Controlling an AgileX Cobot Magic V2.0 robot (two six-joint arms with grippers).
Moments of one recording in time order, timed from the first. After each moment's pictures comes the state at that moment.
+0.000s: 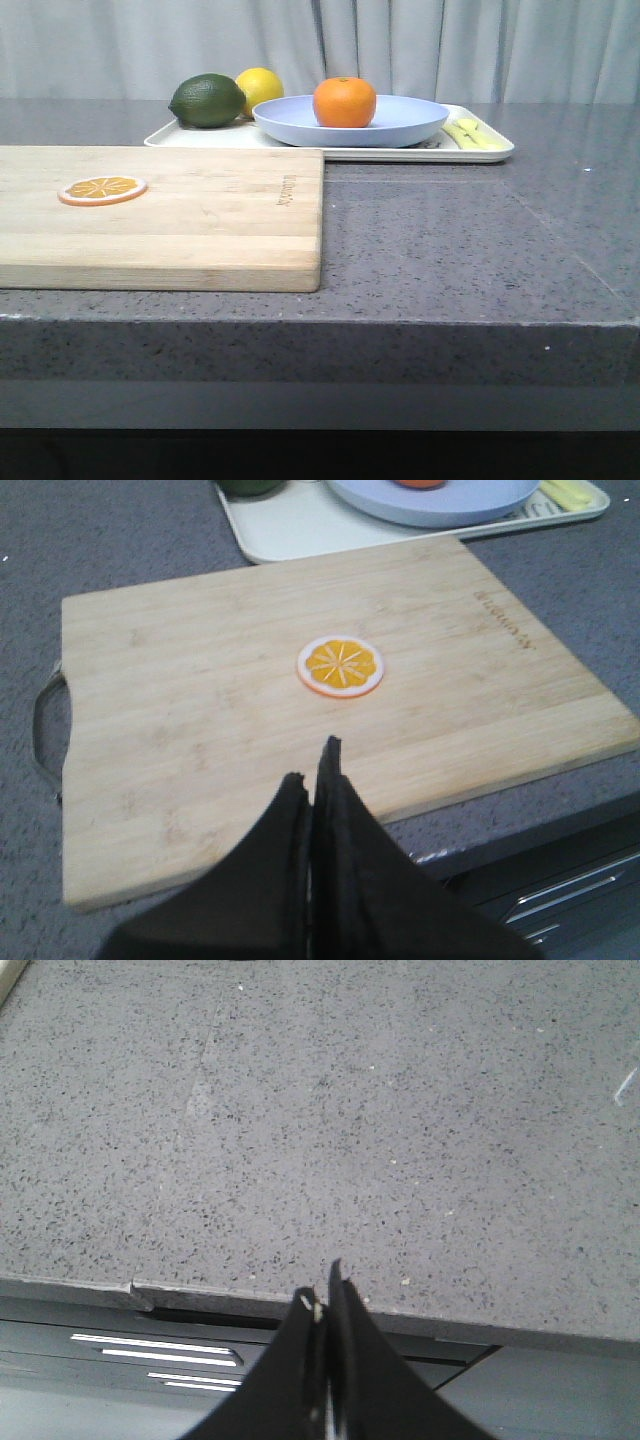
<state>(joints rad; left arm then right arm) -0.33 0.42 -0.53 -0.05 0.66 0.05 0.03 0.44 -0.65 0.06 0.90 0.01</state>
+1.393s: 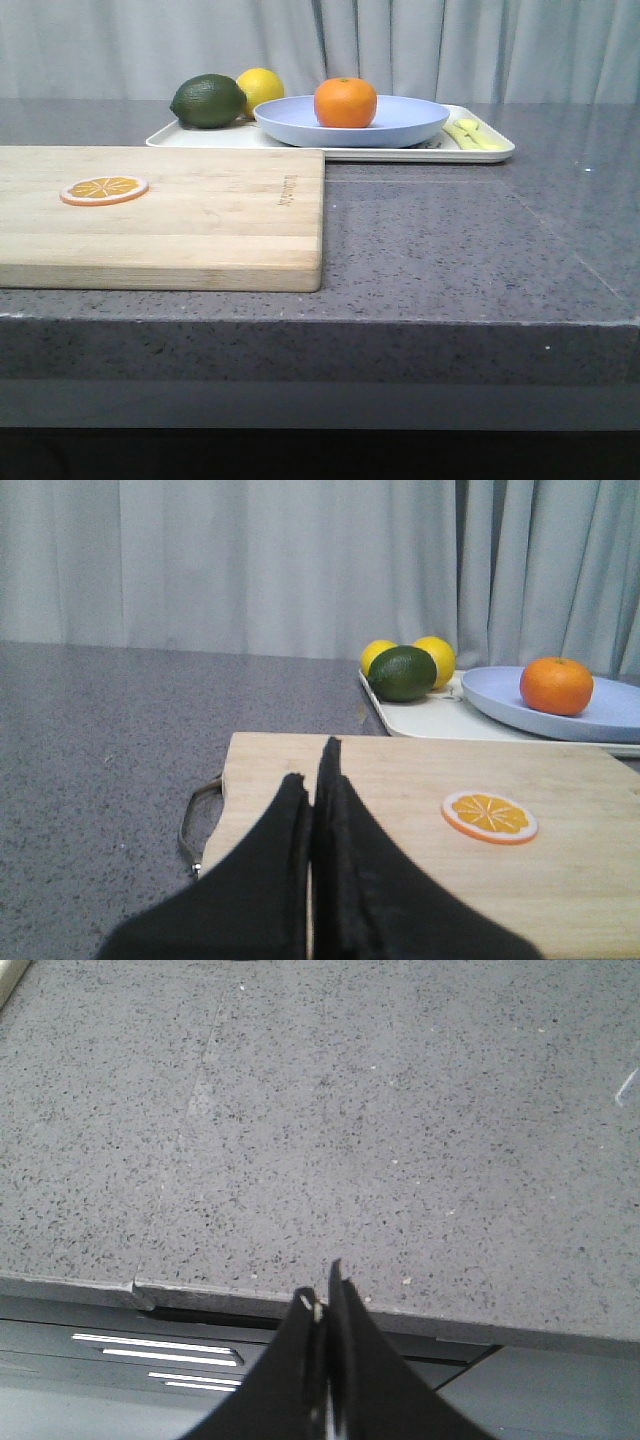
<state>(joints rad) -0.14 0.00 0.01 -0.10 -0.01 0.05 0.03 0.44 -0.65 0.06 0.90 0.01</state>
